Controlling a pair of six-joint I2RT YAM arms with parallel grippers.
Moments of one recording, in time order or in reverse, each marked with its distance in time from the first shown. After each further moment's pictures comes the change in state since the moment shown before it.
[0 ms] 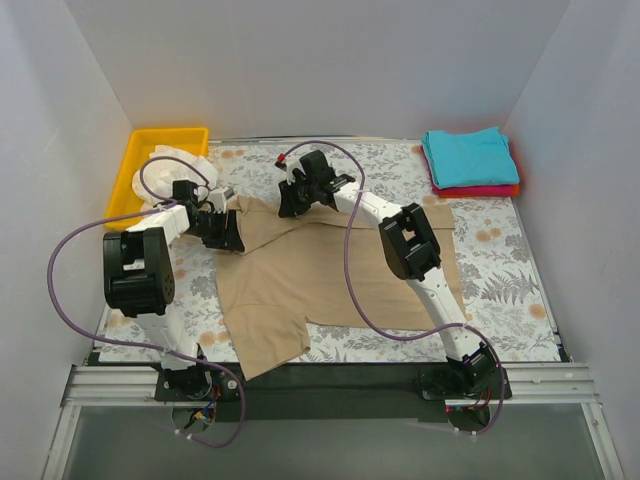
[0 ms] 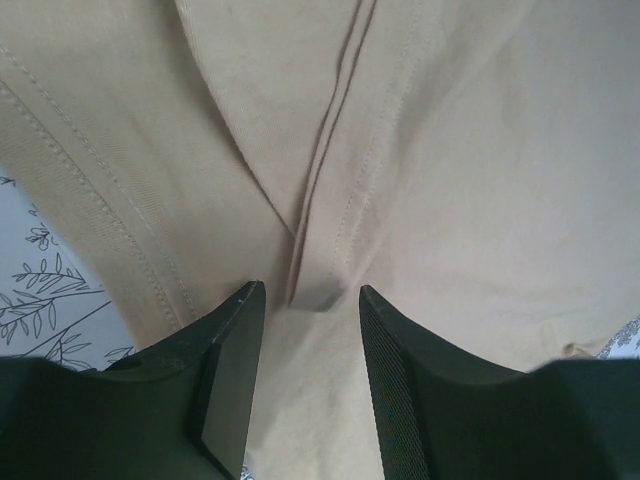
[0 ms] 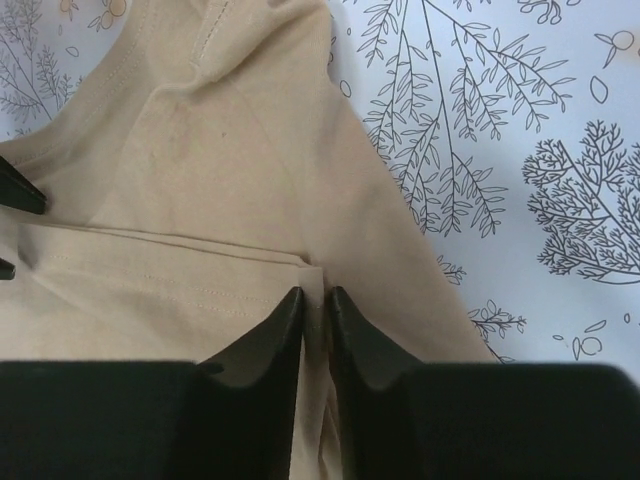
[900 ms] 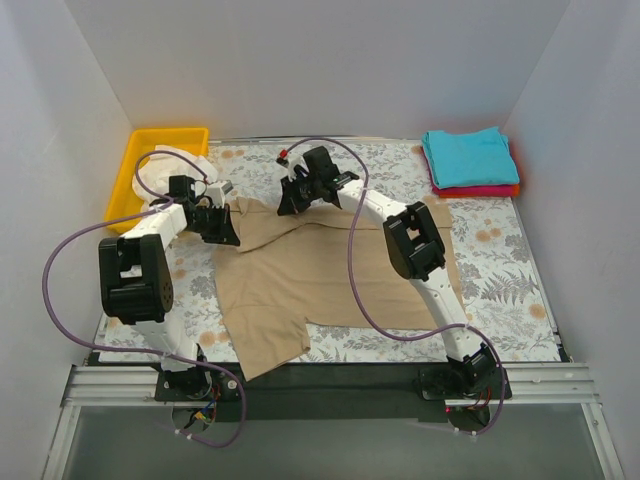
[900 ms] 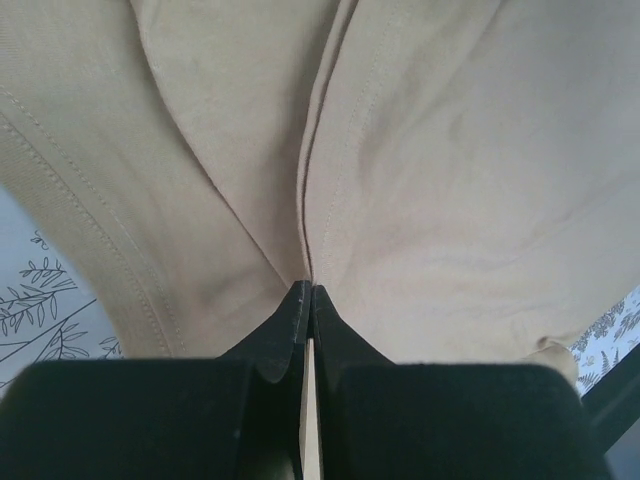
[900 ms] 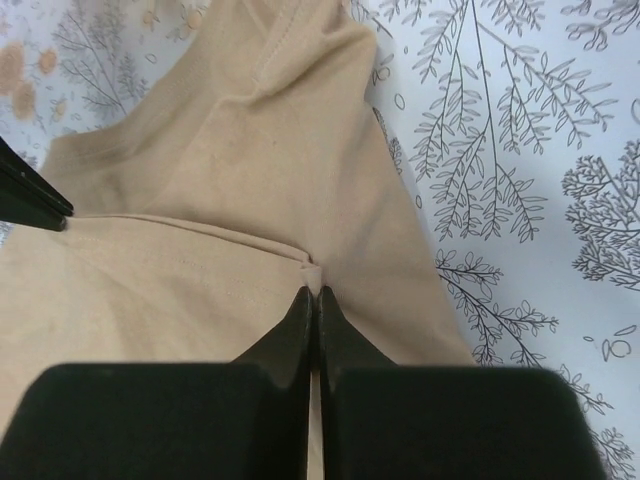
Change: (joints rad) left arm 0.000 -0.045 0.016 -0.025 0.029 0.000; right arm -0.011 -0.039 -0.036 0.021 -0.100 0.019
